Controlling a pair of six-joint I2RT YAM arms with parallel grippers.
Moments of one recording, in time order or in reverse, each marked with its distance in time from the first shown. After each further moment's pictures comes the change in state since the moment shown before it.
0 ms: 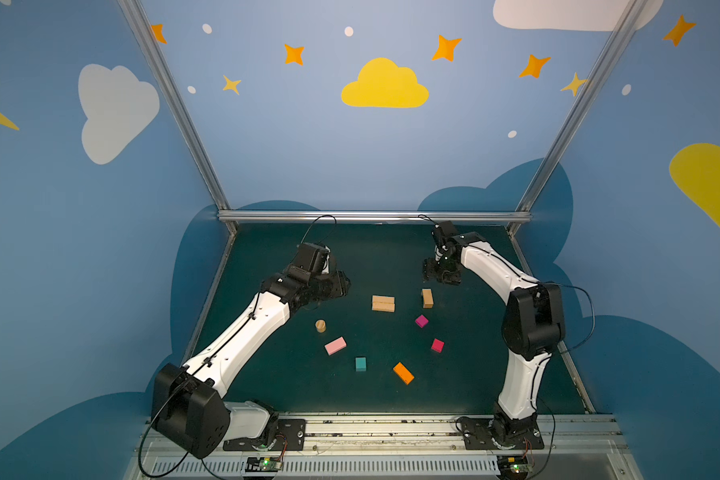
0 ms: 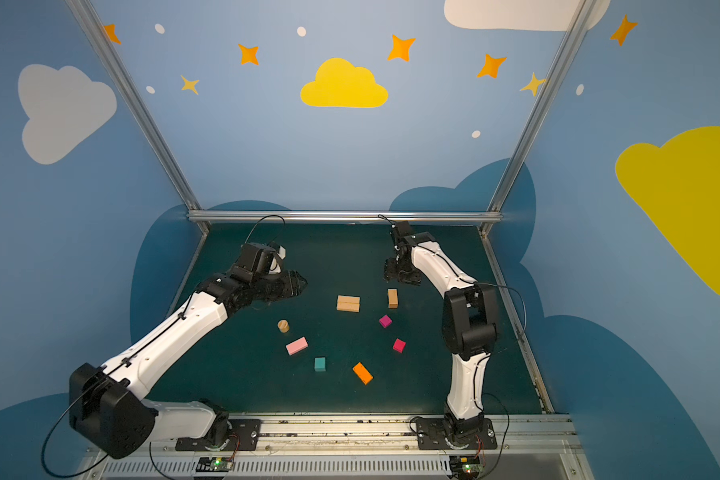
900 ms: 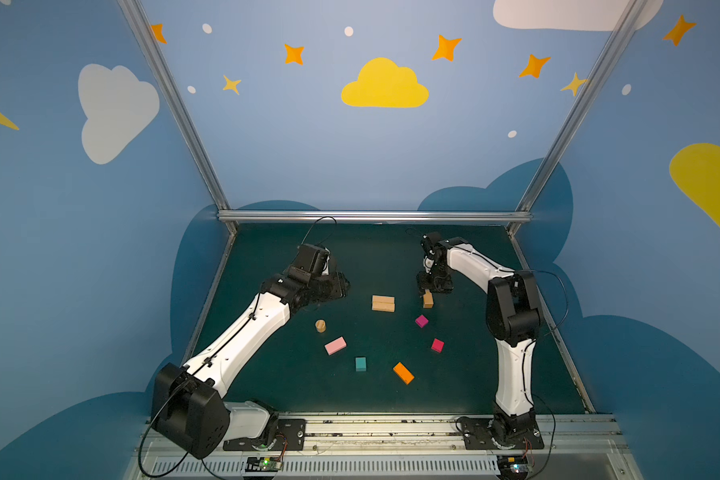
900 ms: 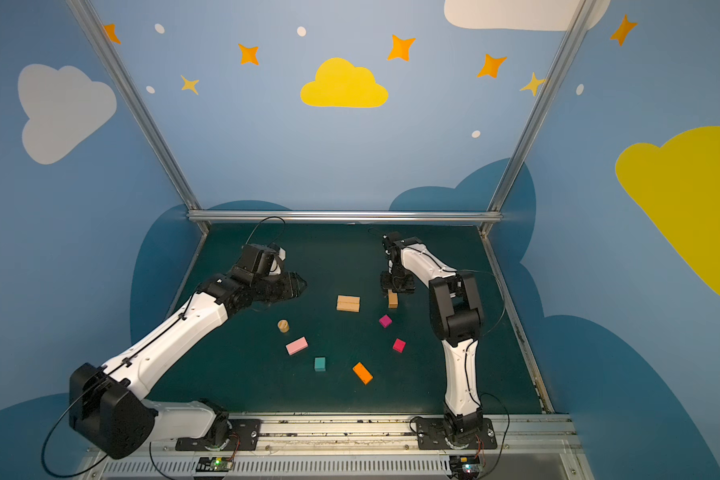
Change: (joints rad) left arm 0.000 -0.001 -0.011 -0.005 -0.002 -0.002; right arm 0.022 0.157 0.029 -0.049 -0.048 -0.122
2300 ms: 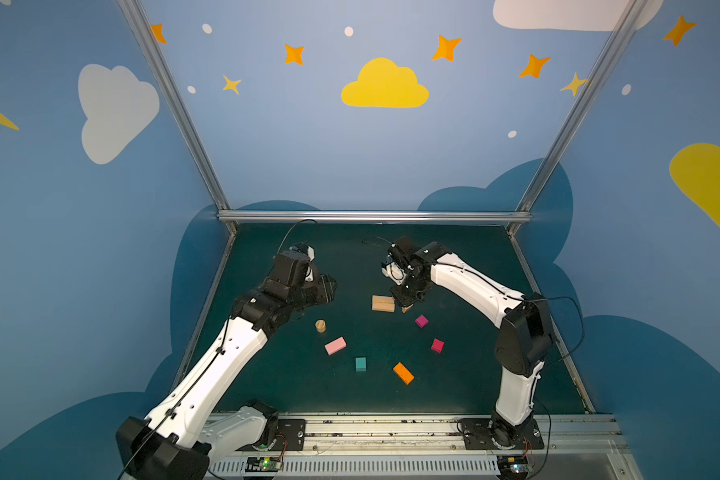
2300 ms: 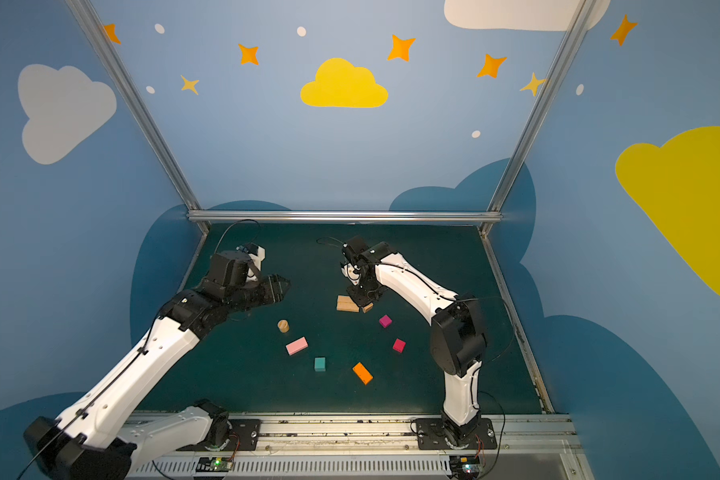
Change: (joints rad) left arm 0.012 -0.275 -0.050 -0.078 -0.090 0.042; right arm 0.329 -0.237 -0.018 -0.109 -0.002 -0.314
